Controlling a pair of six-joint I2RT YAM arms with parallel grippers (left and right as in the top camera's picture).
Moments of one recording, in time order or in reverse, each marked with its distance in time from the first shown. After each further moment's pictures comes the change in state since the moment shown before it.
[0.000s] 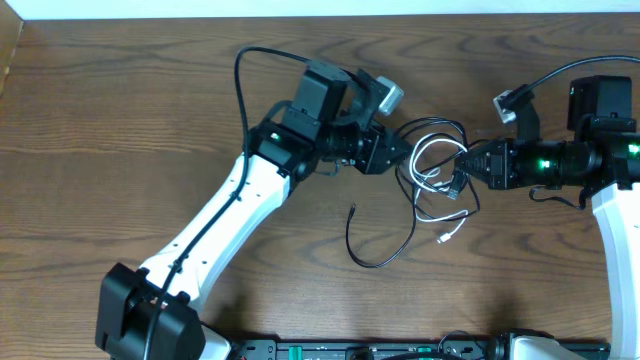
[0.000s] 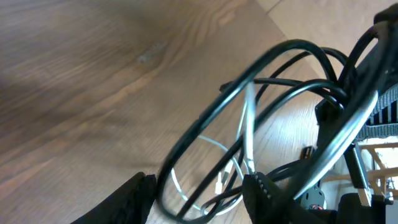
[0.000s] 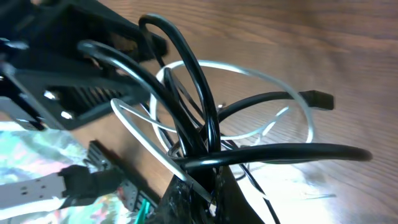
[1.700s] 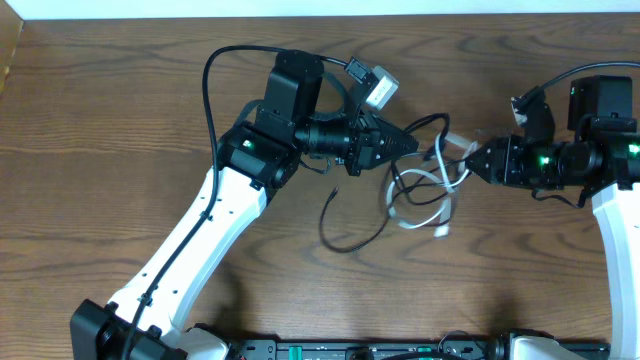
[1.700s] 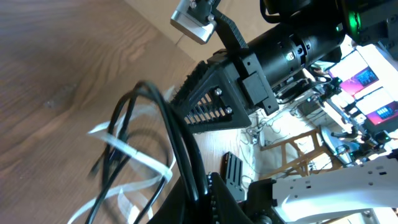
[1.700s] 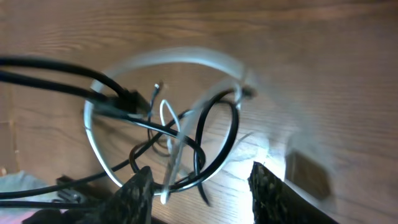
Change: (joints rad) left arm 0.055 -0.109 0.001 0.109 0.349 -0.101; right arm 0.002 0.000 0.001 0.008 0.240 0.185
